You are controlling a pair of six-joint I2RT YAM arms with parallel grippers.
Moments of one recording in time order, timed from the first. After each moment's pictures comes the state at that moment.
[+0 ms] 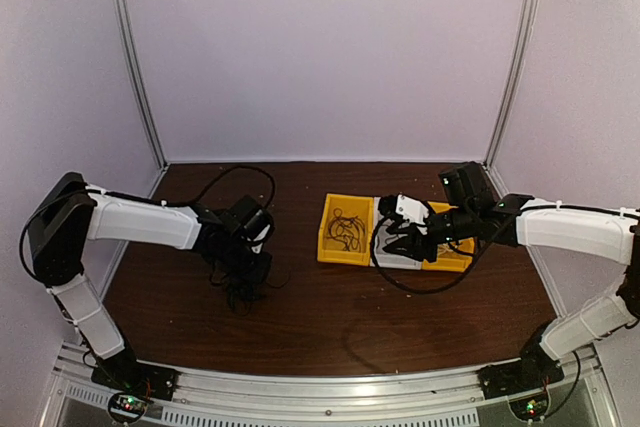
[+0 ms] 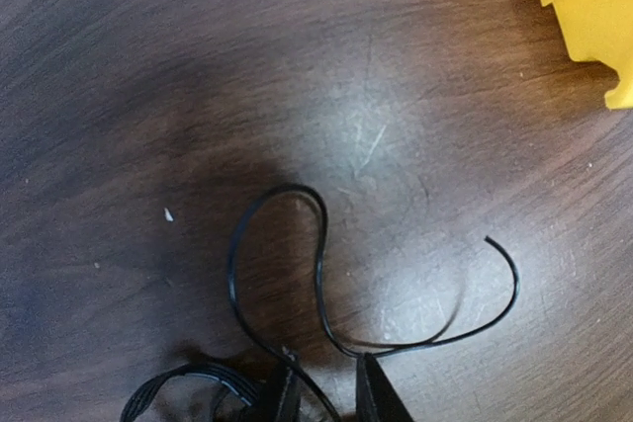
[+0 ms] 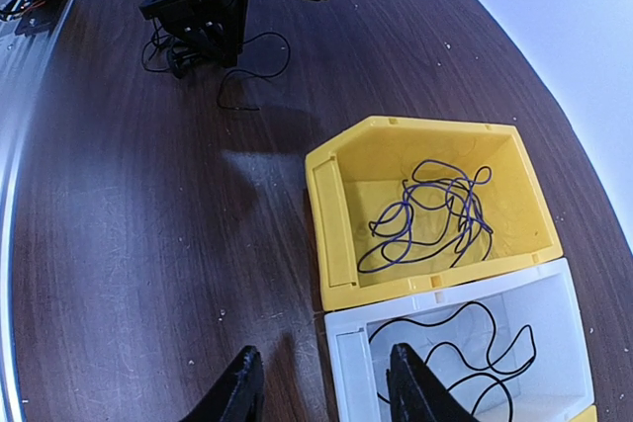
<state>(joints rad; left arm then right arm) -0.80 1.70 0.98 -0.44 -0.10 -0.44 0.62 1.34 0.86 -0.20 -0.43 -0.57</state>
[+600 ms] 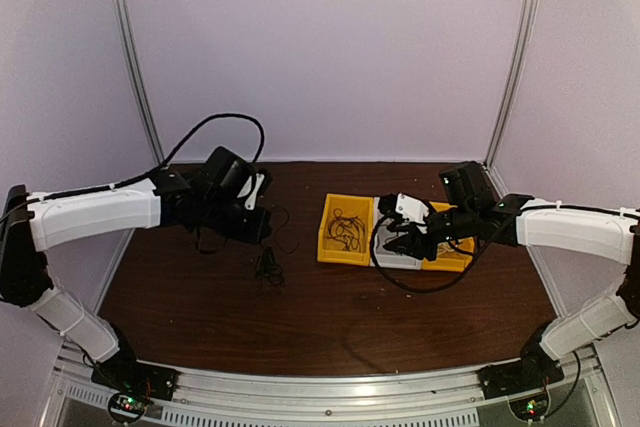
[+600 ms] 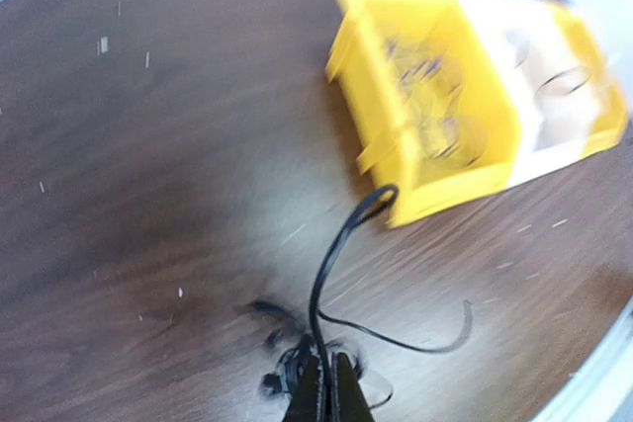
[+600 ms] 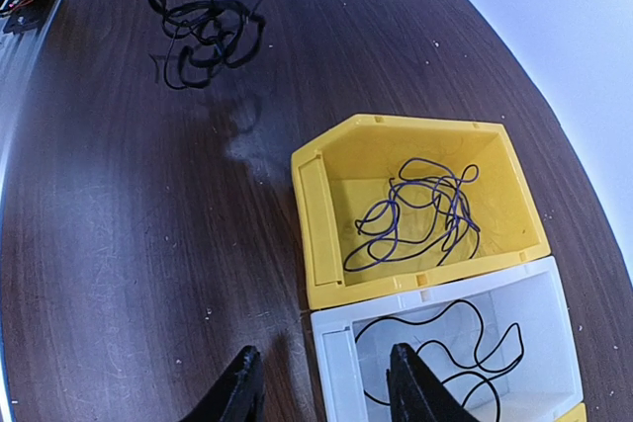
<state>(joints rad) -0.80 1.50 1.13 -0.51 -0.05 -0.41 0.62 1.34 0.86 -0.19 -0.40 -0.58</state>
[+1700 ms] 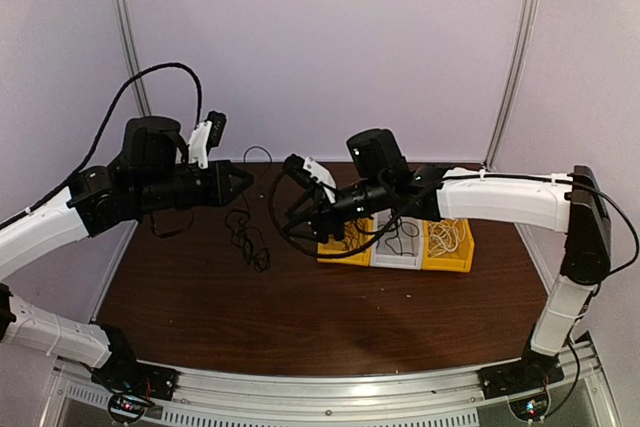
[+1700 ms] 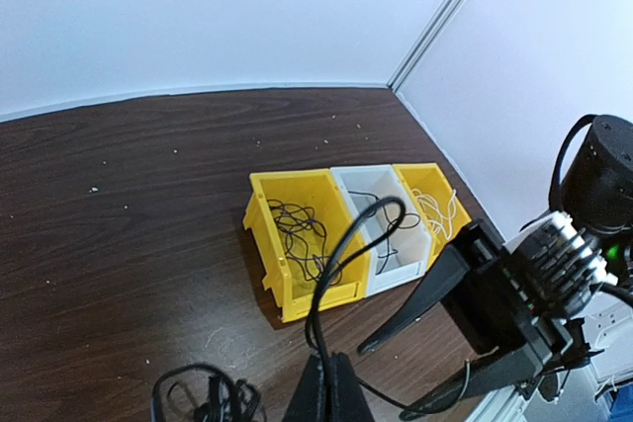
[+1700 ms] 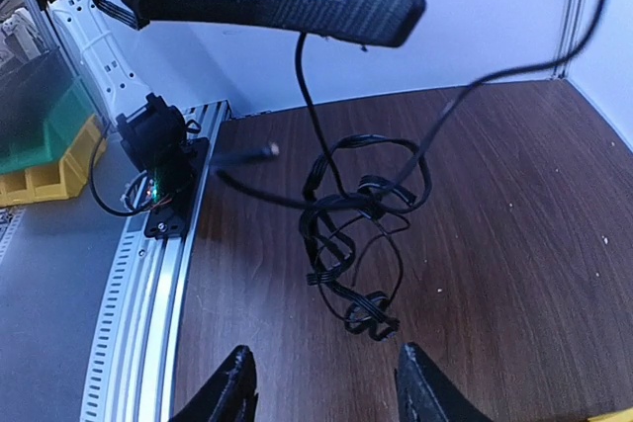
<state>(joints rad) -0.81 1.12 1.10 -0.38 -0.03 -0.49 0.89 1.75 1.40 -0.11 -0.62 -0.14</state>
